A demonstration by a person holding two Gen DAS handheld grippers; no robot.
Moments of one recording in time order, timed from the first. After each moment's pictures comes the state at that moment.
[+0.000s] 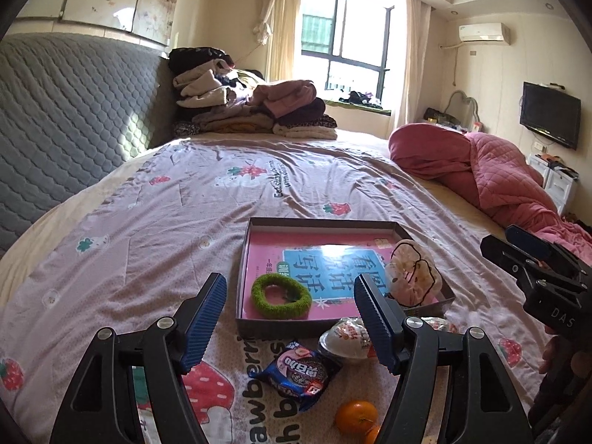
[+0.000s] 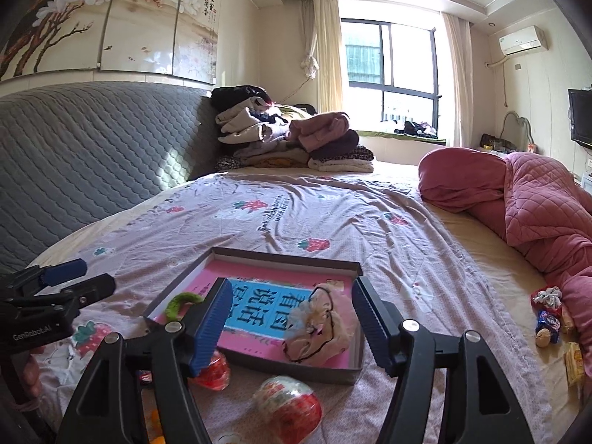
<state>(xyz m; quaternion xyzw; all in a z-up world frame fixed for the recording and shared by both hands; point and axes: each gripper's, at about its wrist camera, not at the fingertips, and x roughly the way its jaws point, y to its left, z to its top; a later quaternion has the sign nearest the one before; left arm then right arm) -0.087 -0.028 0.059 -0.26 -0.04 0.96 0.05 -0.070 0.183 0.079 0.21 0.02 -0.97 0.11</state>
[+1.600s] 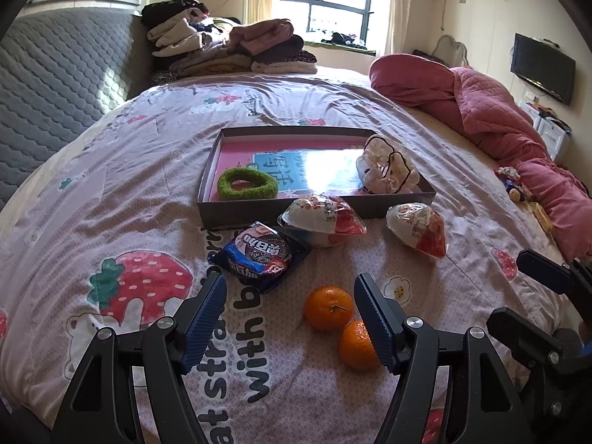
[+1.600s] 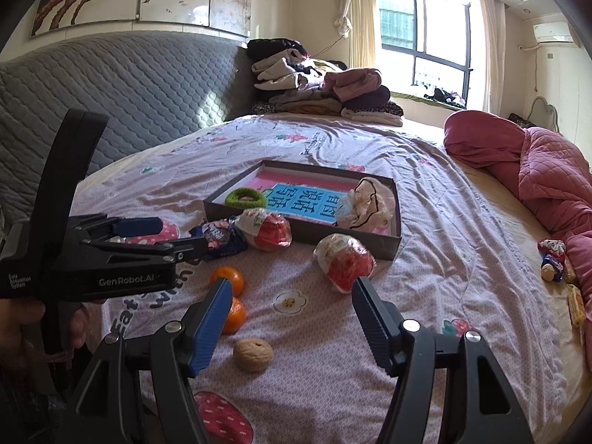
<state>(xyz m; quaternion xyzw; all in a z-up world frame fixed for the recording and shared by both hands) -0.046 0.007 -0.003 -0.37 -0.01 0.92 0.08 0.033 0.164 0.025 0.31 0.06 -0.94 0.16</state>
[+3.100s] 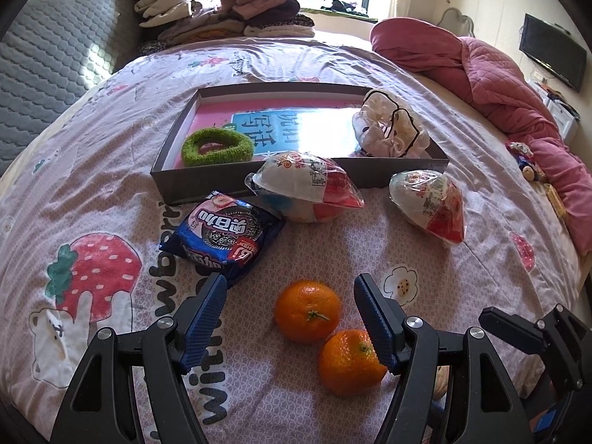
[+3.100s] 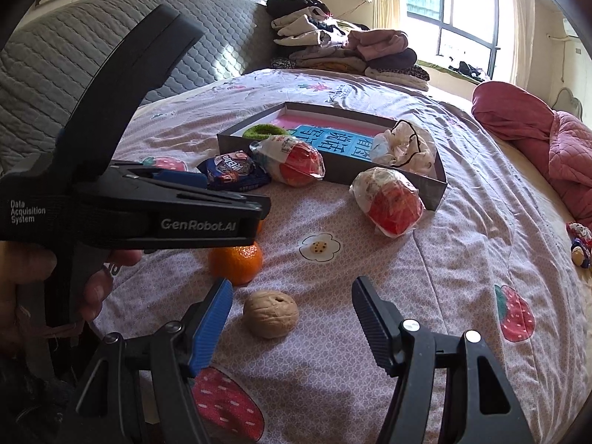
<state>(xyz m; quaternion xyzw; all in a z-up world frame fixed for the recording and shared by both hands) -0.081 0.040 -0.038 -0.44 0.00 0.90 0.08 0.016 0.144 -0.028 0.38 0.08 -0.90 0.18</state>
